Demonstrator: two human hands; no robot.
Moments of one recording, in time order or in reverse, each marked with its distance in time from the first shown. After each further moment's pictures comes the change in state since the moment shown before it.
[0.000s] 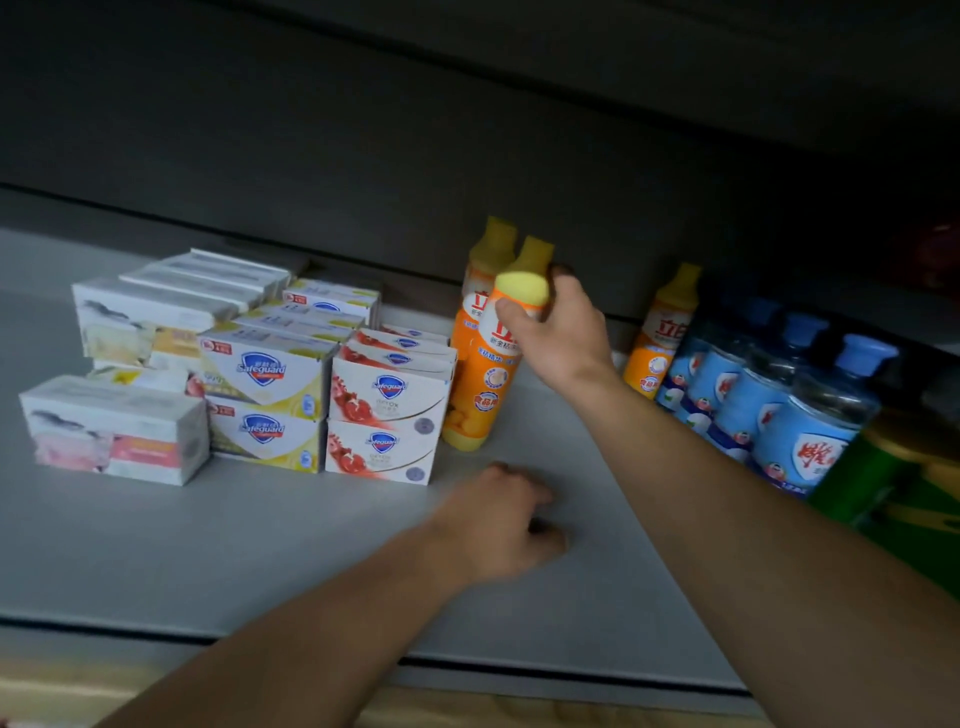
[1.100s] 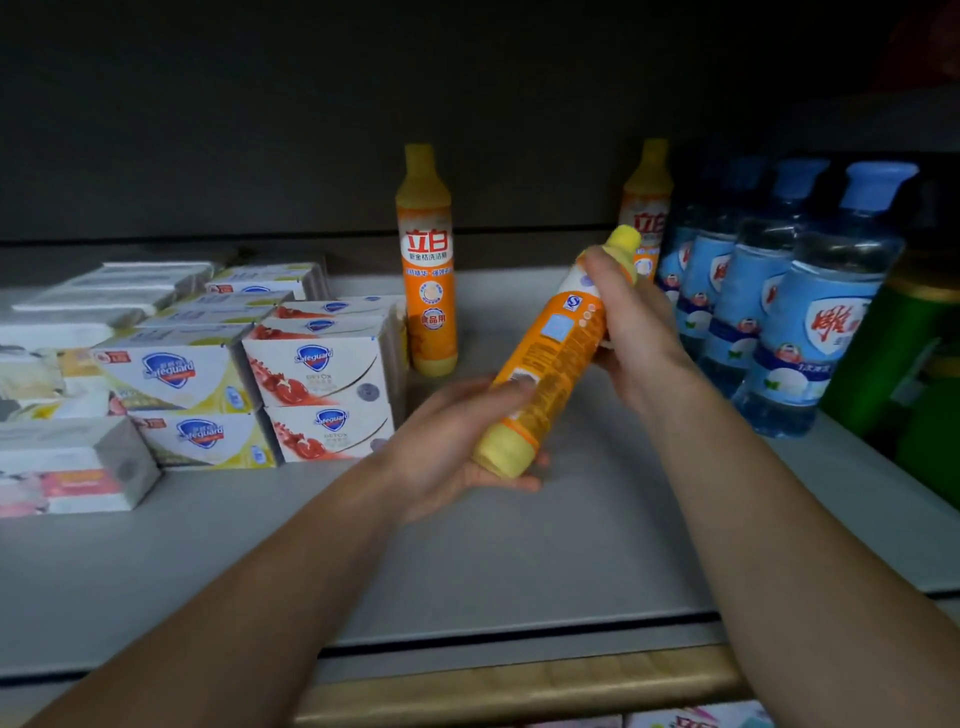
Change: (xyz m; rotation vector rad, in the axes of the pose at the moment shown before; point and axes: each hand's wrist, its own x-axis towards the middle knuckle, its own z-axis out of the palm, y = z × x) left_hand 0.010 0.004 -0.018 -1.421 -0.137 -0.423; right_hand -0.029 0.101 -0.037 0.850 0.122 0.479
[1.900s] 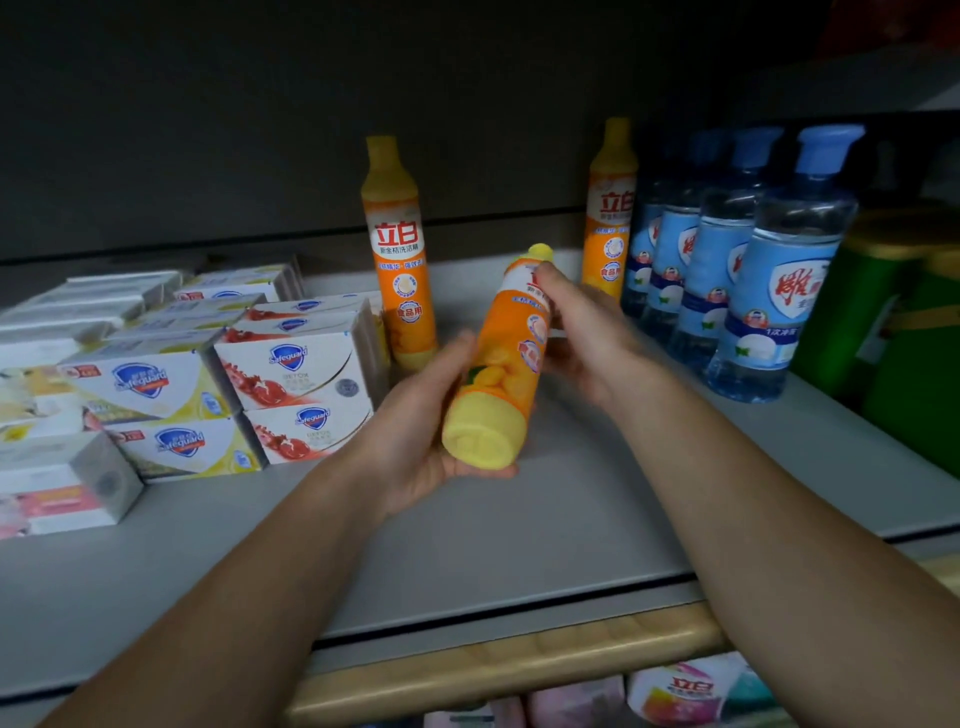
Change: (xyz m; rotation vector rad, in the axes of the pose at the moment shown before) left_hand -0.010 0.007 0.007 -0.070 0.048 -0.093; right_hand -0.007 0.017 0.002 -0.057 -0.119 0.090
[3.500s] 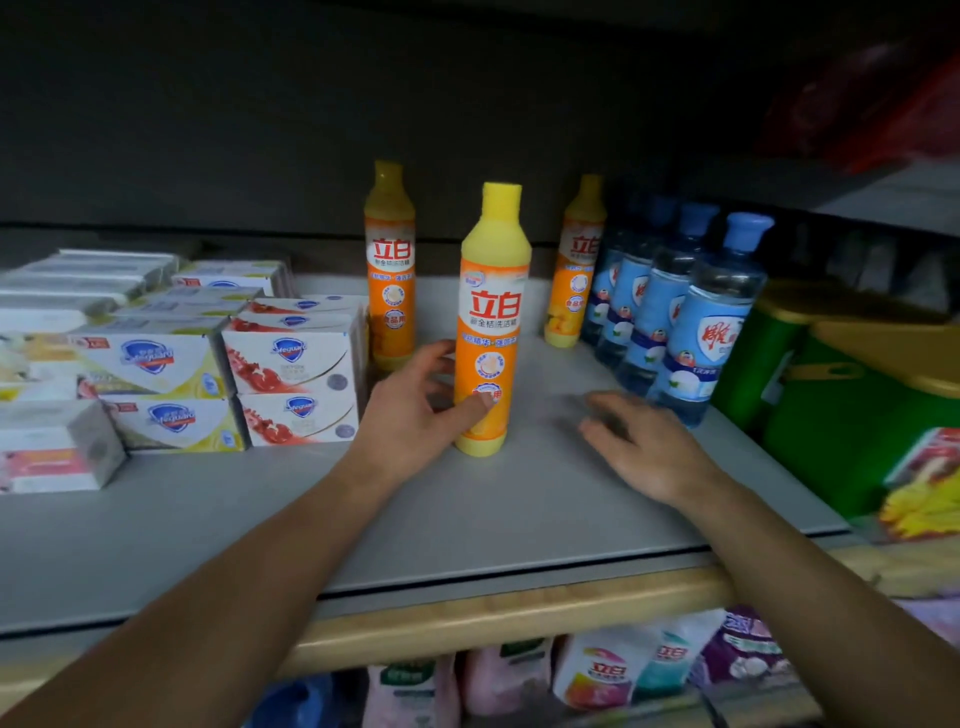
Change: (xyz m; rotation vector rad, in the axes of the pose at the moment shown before) left_hand 0.013 -0.019 -0.008 0.711 0.327 0.600; right_hand -0.082 0.006 -0.111 -1.258 -0.085 -0.216
